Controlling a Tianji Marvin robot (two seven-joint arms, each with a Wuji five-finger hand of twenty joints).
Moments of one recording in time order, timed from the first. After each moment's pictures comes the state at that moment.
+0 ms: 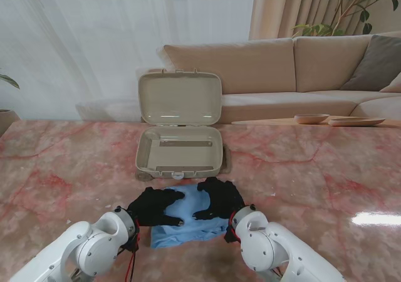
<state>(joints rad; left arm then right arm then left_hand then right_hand) 1.66 -1.03 -1.09 -1.72 0.79 -0.07 -0.22 -1.54 -1.12 0.90 -1.57 -0.65 0.11 -0.08 0.93 -0.16 0.00 -0.06 0.33 0.29 0.08 0.33 0.34 0.29 0.26 0.40 0.27 0.35 0.34 0.62 -0.04 0.29 0.83 0.71 0.41 -0.79 0.89 -0.08 0.53 0.26 0.22 0.66 0.32 0.28 0.43 0.41 0.41 0.20 0.26 0.34 0.08 0.16 0.85 0.42</state>
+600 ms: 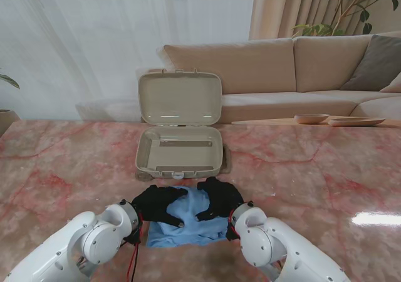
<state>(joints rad) 1.56 -1.03 -1.02 -1.65 0.76 -0.09 -0.25 -1.49 -1.11 0.86 -1.54 -0.69 0.12 -0.04 0.94 -0.31 -0.01 -0.07 0.32 0.30 0.09 0.32 0.37 0.27 0.36 0.46 0.34 0.36 0.43 0.75 0.06 0.31 0.94 0.80 0.40 -0.87 0.96 -0.11 0.49 0.27 0.21 0.65 0.31 0.30 0.50 0.46 0.46 0.21 0.40 0.43 0.26 0.16 0.98 0.72</state>
